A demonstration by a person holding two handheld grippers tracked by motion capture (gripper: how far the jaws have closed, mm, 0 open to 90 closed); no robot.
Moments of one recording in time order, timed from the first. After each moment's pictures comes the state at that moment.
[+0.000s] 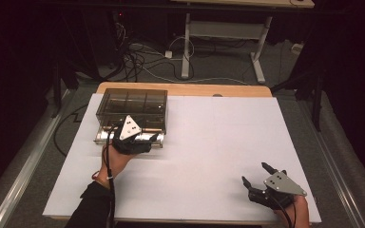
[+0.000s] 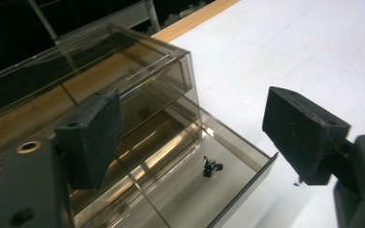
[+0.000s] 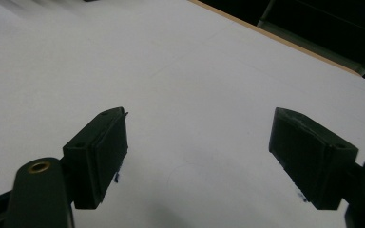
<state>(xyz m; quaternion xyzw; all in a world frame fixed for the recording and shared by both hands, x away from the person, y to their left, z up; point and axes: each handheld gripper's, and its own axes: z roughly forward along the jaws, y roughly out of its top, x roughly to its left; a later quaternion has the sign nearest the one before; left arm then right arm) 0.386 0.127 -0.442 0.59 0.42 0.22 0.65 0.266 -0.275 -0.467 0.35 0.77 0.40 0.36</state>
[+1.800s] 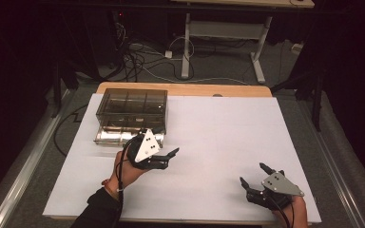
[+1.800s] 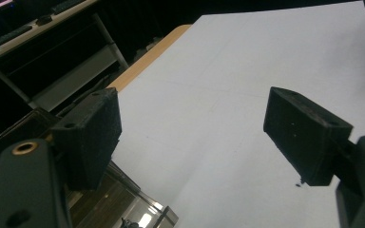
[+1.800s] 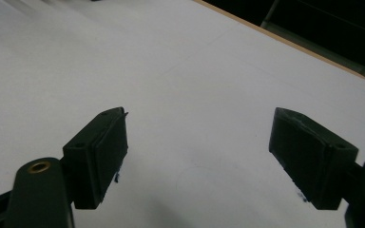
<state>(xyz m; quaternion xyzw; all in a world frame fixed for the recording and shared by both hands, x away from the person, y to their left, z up) 0.330 0.077 -0.426 0.64 0.30 0.21 0.68 0.265 -0.269 -0.468 0.35 0.77 0.40 0.35</state>
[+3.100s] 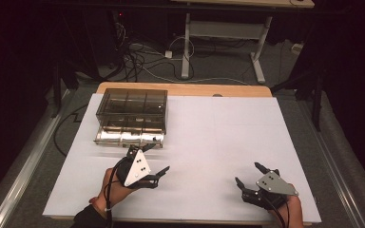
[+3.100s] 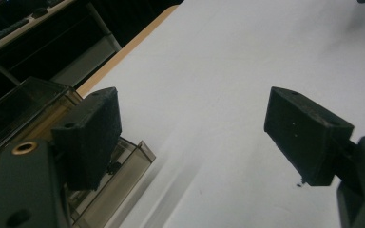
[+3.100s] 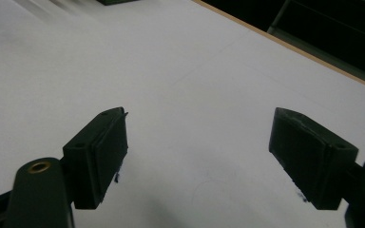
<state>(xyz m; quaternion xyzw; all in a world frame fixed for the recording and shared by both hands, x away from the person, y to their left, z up) 0.289 0.103 -0.453 0.66 0.29 0.22 0.66 0.267 -0.257 -0.468 0.33 0.78 0.40 0.35</state>
